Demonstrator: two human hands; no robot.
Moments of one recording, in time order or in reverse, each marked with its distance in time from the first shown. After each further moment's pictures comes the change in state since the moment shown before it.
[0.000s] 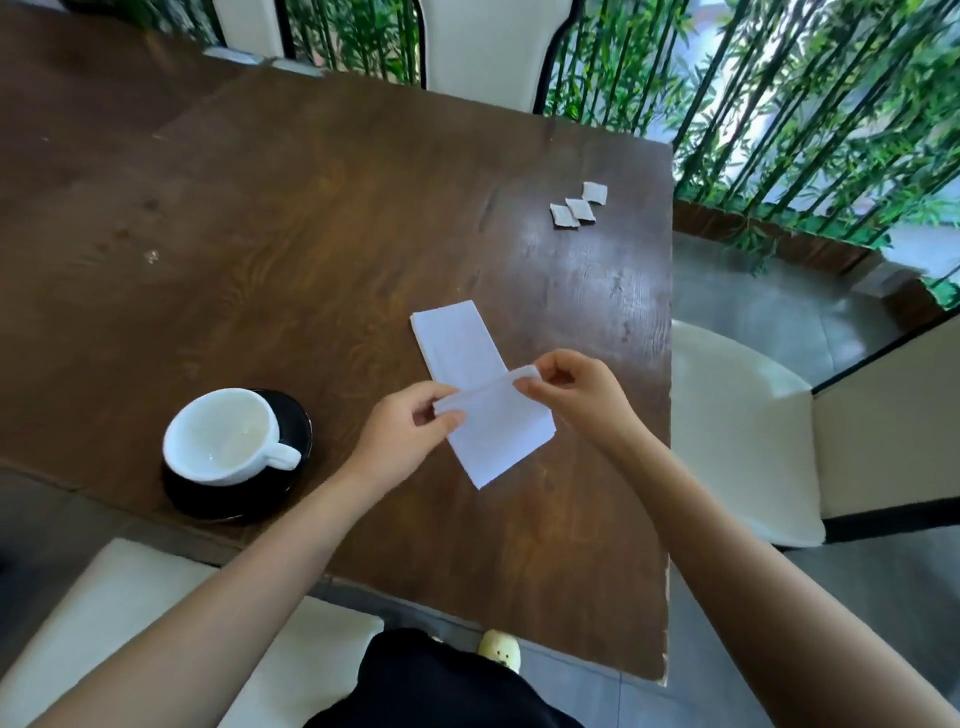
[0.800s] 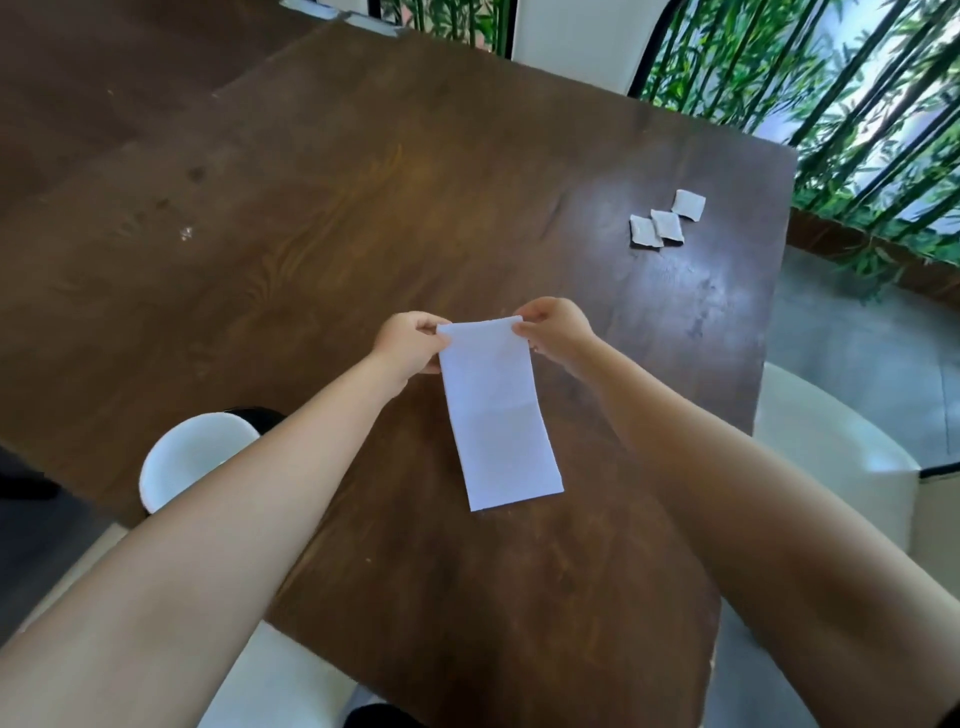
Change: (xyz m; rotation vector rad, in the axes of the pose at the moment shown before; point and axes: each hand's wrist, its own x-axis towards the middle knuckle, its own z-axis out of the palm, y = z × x) left_hand 0.176 -0.032 -0.031 -0.180 0.203 -0.424; right_hand 0.223 0.026 0.050 -0.147 -0.161 0.107
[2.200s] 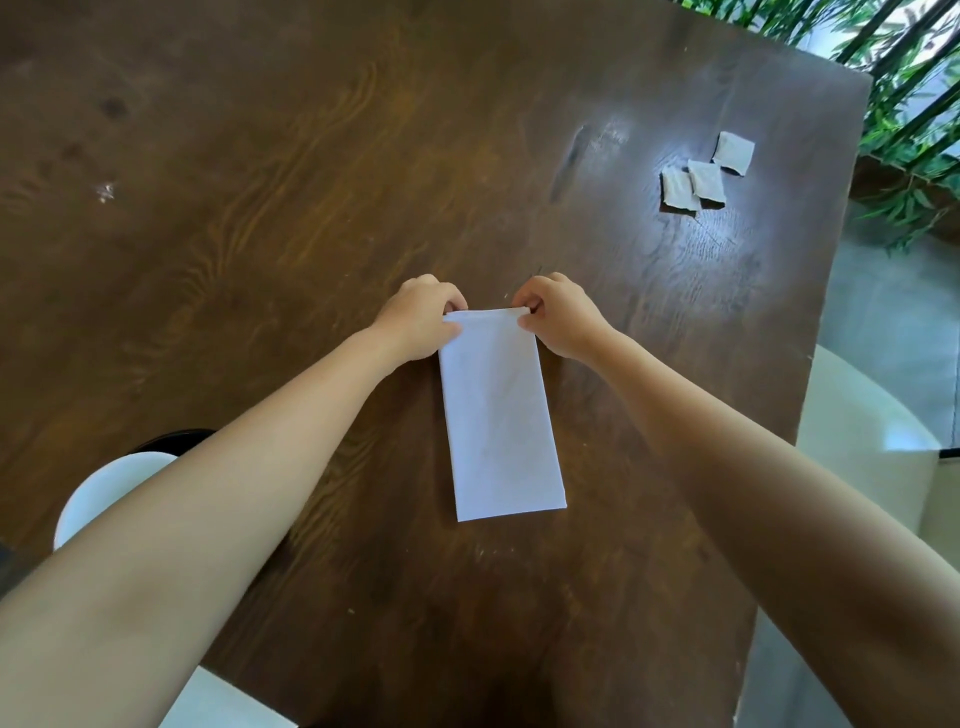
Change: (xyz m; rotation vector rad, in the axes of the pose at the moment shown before) left_hand 0.076 0.001 0.014 0.831 -0.173 0.287; right_hand 0.053 0.021 0.007 -0.364 -0.126 -0.171
